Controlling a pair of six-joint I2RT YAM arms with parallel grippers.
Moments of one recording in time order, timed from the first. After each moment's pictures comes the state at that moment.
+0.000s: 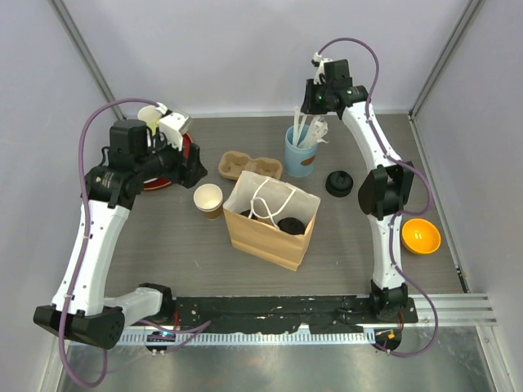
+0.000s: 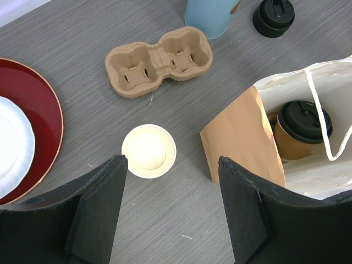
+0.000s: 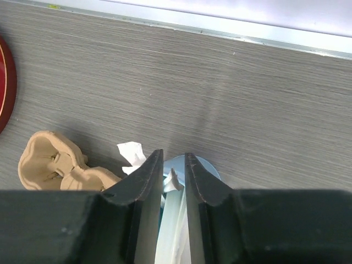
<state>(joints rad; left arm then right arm) -0.20 1.15 1.46 -0.87 0.41 0.16 0.25 2.30 2.41 -0.73 -0.17 0.16</state>
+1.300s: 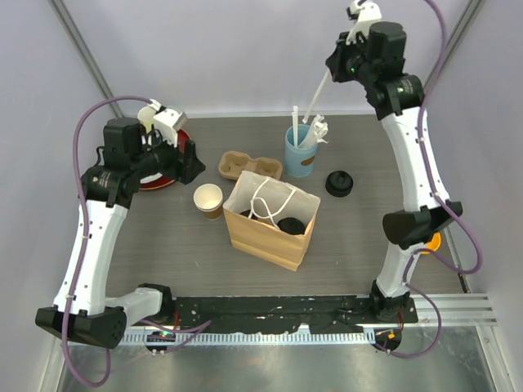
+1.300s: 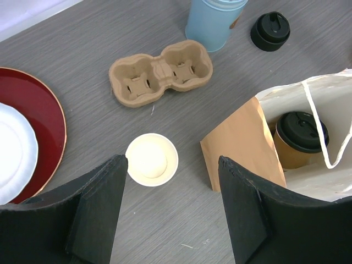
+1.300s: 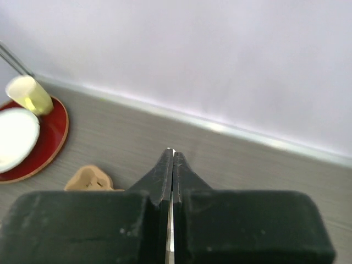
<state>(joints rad) -0.16 1.15 1.46 -0.84 0.46 0.15 0.27 1.91 2.39 -0.71 -0.09 0.04</state>
